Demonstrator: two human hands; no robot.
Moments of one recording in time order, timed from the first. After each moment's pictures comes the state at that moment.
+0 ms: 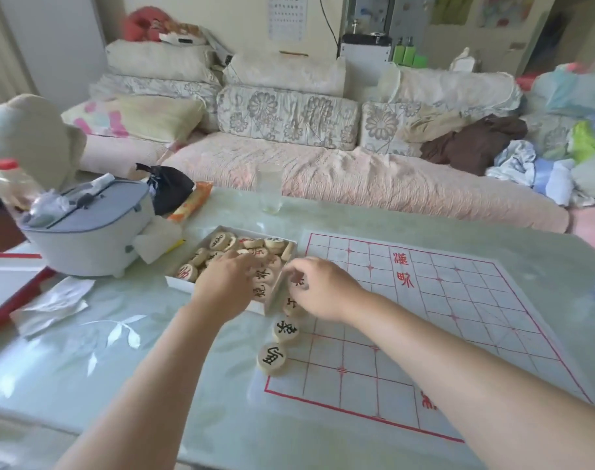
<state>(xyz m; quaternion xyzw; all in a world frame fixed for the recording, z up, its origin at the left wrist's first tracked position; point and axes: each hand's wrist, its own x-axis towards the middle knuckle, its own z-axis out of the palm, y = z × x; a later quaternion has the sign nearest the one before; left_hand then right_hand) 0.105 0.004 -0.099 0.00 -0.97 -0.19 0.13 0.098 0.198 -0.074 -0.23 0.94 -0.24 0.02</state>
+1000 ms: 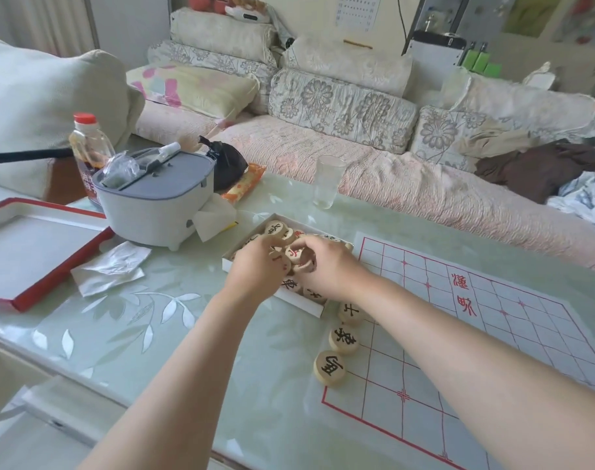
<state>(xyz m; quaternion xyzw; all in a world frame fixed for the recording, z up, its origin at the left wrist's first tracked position) 0.106 -0.040 -0.096 0.13 -0.87 -0.46 0.12 0.050 0.104 -0.084 -0.27 0.93 -0.26 0.02</state>
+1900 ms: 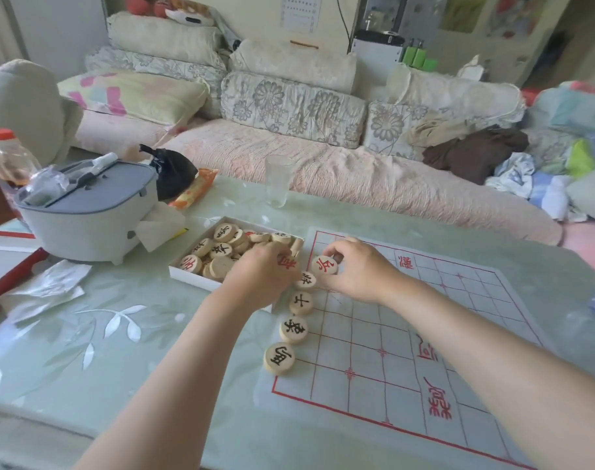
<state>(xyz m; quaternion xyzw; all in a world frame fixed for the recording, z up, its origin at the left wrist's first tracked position) 0.101 0.035 -0.078 -0.01 -0.94 -0.33 0.06 0.067 0.230 -0.061 -0.17 0.97 -0.19 0.00</state>
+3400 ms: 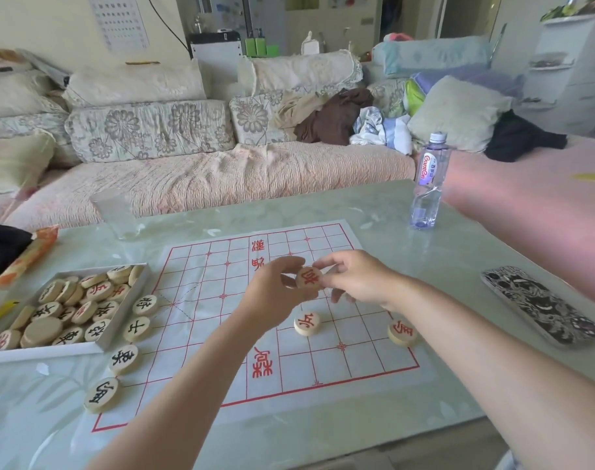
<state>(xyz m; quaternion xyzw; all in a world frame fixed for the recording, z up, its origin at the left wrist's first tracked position) 0.149 0.324 -0.076 -0.18 -0.86 -0.47 -0.05 0.183 0.504 -0.062 0.02 0.85 -0.52 0.06</state>
